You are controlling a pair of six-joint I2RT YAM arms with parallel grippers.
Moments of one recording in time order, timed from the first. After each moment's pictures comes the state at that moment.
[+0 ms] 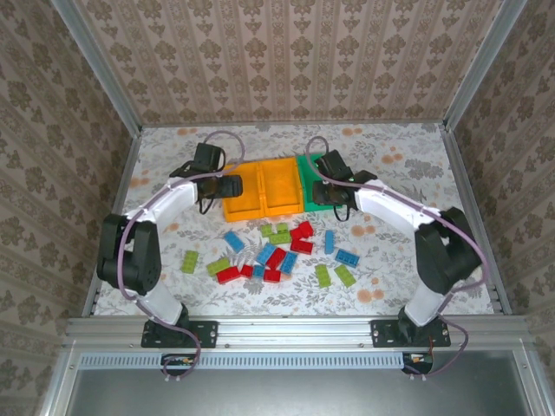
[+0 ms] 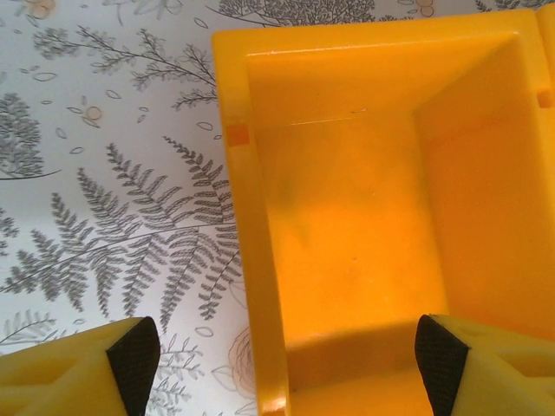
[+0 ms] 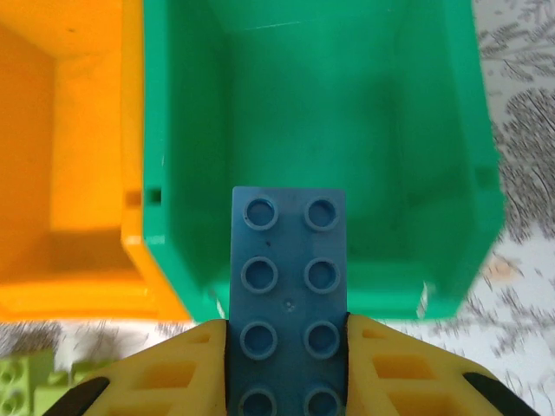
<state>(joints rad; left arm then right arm) -0.33 1.64 1.15 -0.49 -0.02 -0.27 0.50 1.73 1.26 -0.52 0.15 0.45</state>
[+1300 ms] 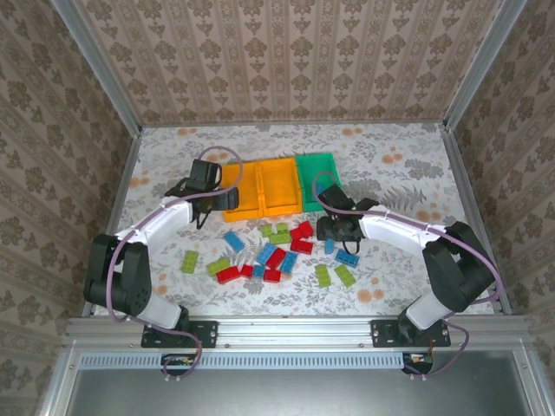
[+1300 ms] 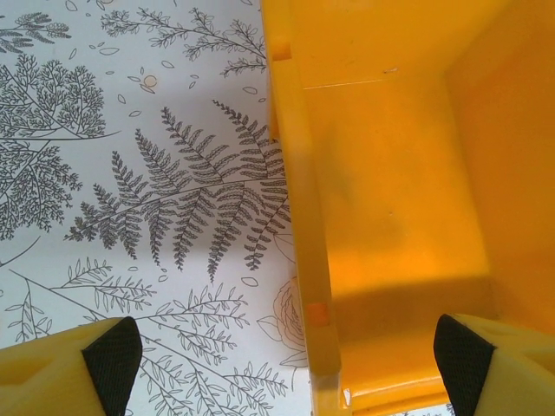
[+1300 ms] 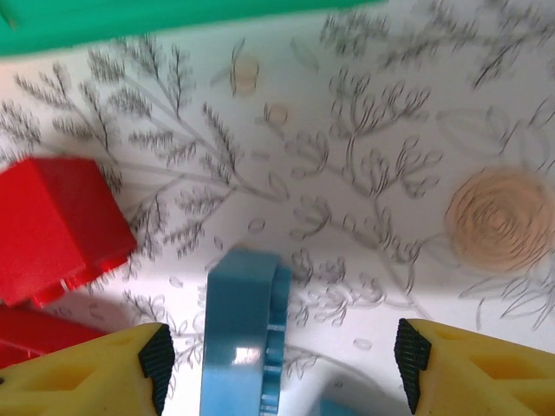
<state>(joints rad) -0.35 1.49 0.96 -0.39 -0.11 -0.24 0.60 1.56 0.93 -0.60 0.16 0.63</state>
